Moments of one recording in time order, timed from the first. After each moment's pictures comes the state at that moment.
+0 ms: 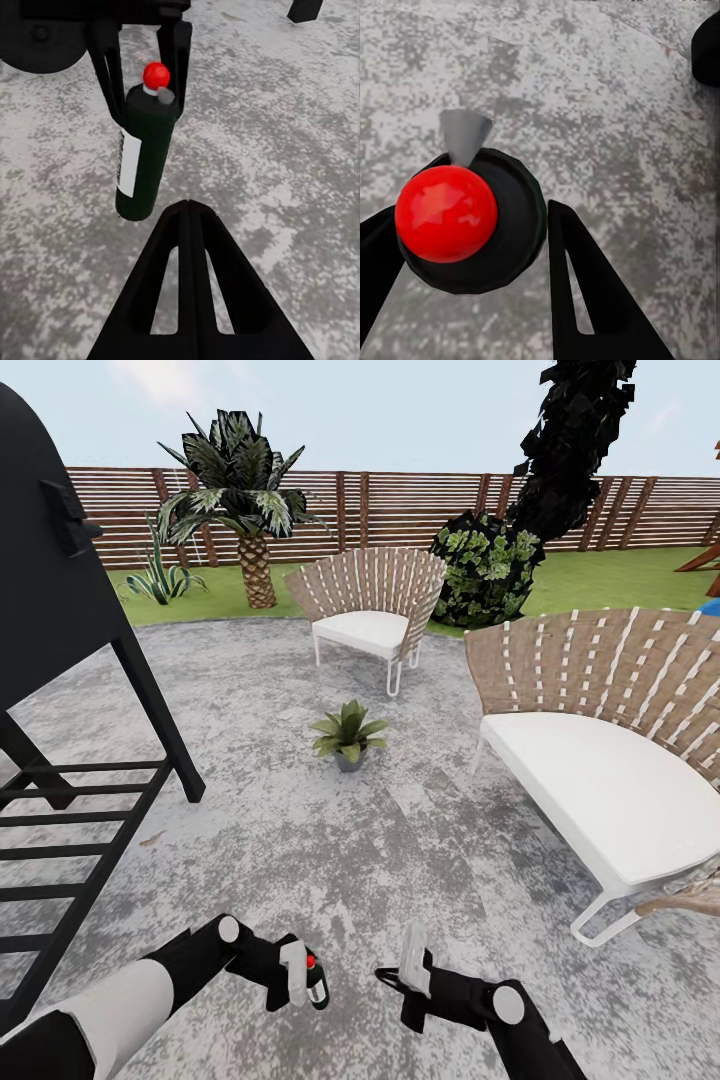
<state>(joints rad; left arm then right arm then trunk) -0.78 0.10 -0.82 -0.33 -0.12 -0.23 -0.89 -0.29 0.08 -0.02 -1.00 0.65 -0.36 0.93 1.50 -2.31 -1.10</state>
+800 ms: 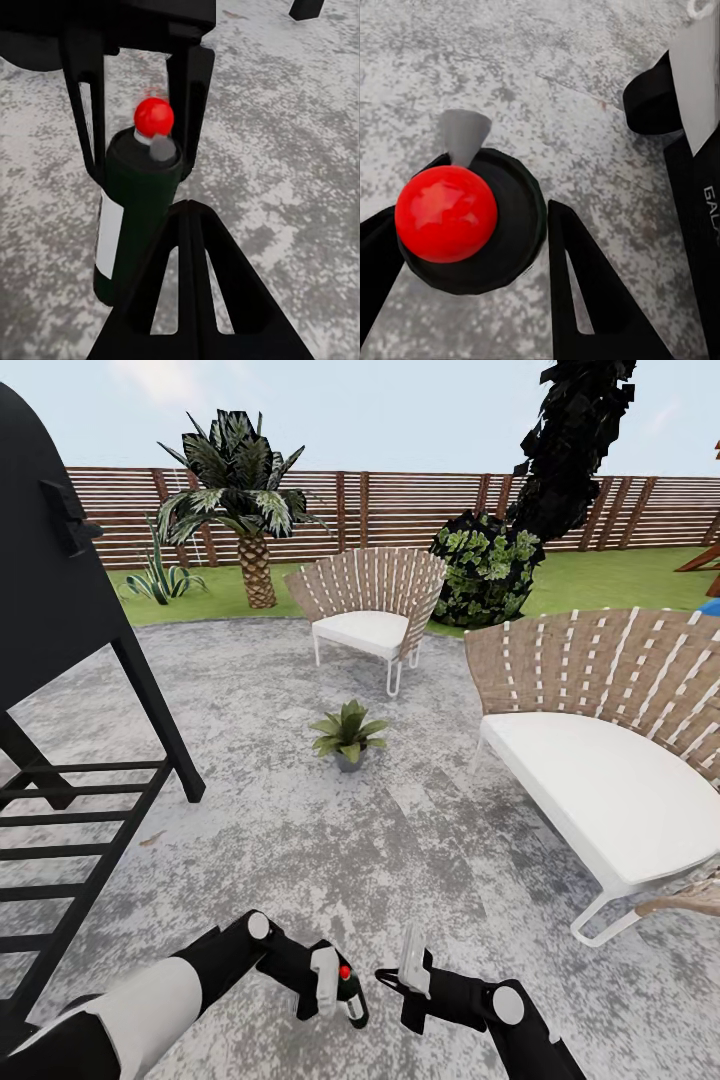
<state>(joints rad) -0.78 0.02 -0.82 -0.37 -0.12 -0.24 -1.01 -0.29 0.08 -0.02 -1.00 0.66 -0.36 0.93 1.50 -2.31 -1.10</state>
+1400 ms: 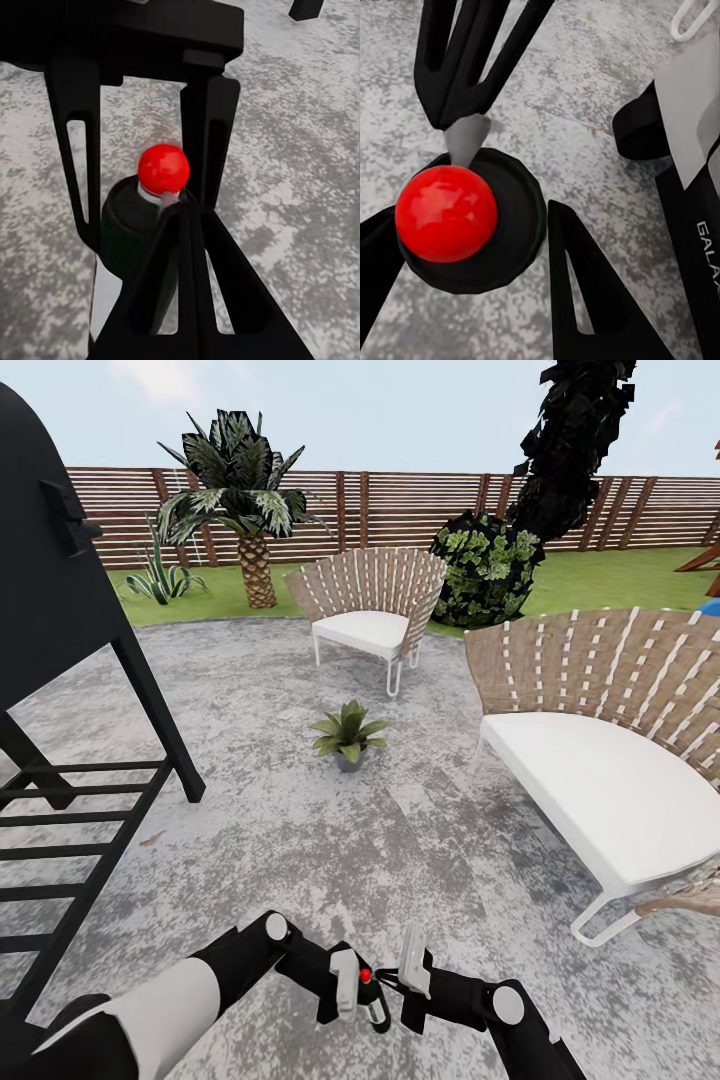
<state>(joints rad) -0.78 -0.04 -0.82 -0.37 -0.12 -0.24 -1.01 -0.29 0.08 -0.02 -1.00 0.66 -0.36 0.93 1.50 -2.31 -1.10</state>
